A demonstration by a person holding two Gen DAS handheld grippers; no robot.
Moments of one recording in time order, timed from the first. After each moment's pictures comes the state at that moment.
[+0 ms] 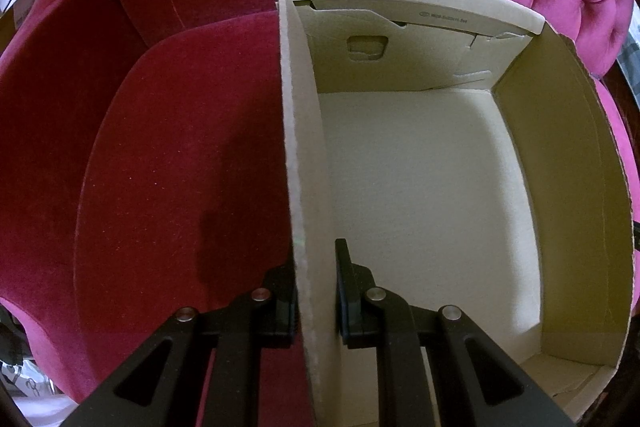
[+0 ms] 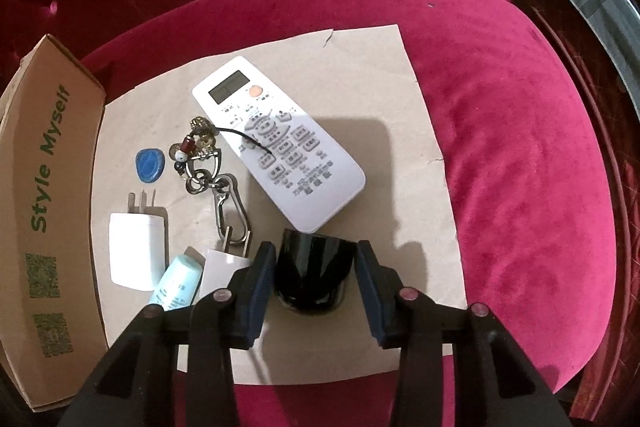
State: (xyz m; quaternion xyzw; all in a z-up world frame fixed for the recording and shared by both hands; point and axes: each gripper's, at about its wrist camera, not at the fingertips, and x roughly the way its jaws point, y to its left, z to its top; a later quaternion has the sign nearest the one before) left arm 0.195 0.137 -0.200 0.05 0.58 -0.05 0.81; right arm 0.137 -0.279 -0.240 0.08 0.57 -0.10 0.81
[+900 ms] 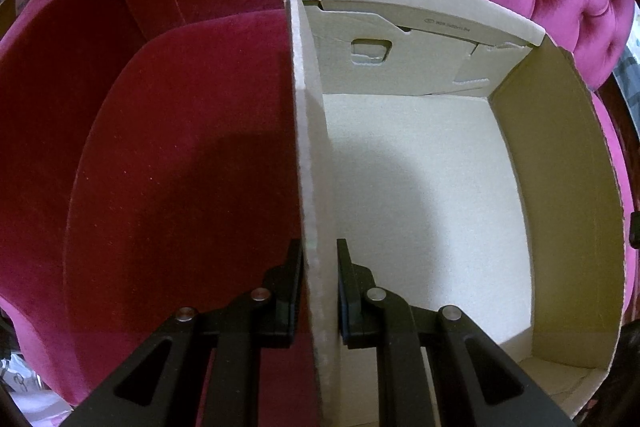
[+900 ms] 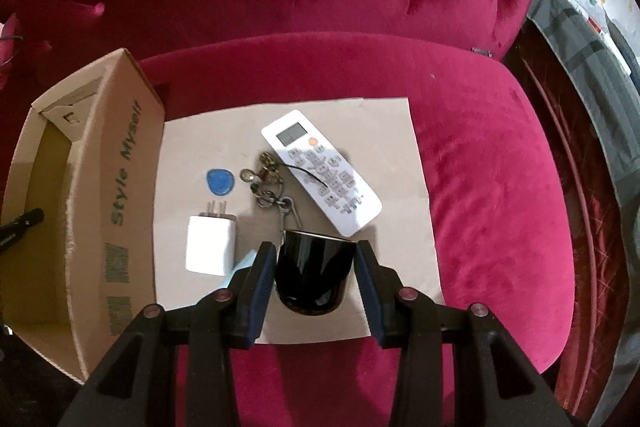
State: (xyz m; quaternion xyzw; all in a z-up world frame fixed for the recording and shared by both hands) left arm 0.195 0.154 -0.197 0.03 0.58 -0.06 0.81; right arm 0.117 -0.223 -0.157 0.03 0.54 -0.10 0.84
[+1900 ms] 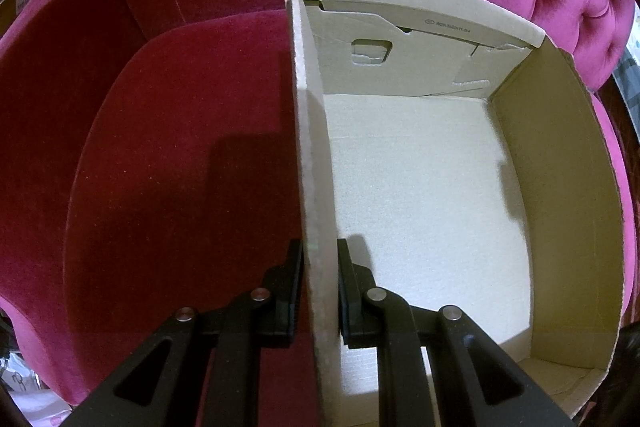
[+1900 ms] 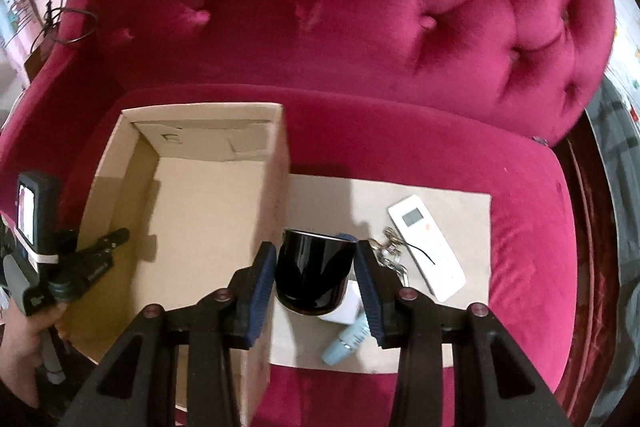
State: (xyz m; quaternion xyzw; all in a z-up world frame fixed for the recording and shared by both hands) left arm 0.194 0.155 -0.197 0.03 0.58 -0.06 0.81; right arm 0.157 -0.099 -0.101 -0.03 0.51 -0.01 0.86
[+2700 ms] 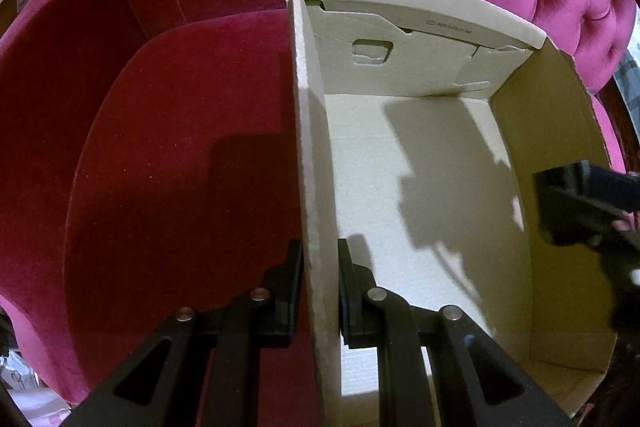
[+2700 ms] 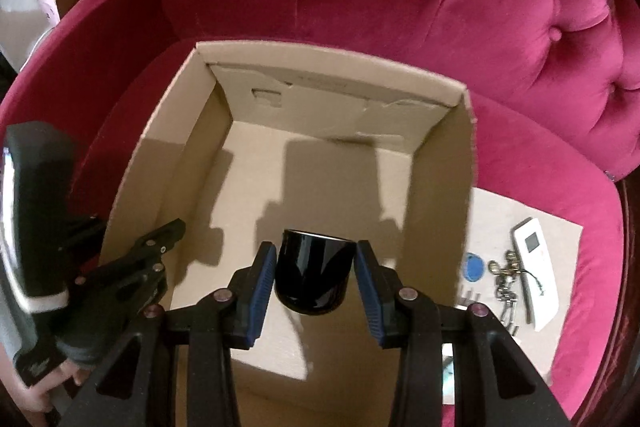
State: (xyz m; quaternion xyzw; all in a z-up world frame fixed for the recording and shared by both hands) left arm 0.196 0.156 -0.197 0.03 0.58 -0.06 0.81; right arm 0.193 0.008 -0.176 -0.06 0.55 0.07 0.83
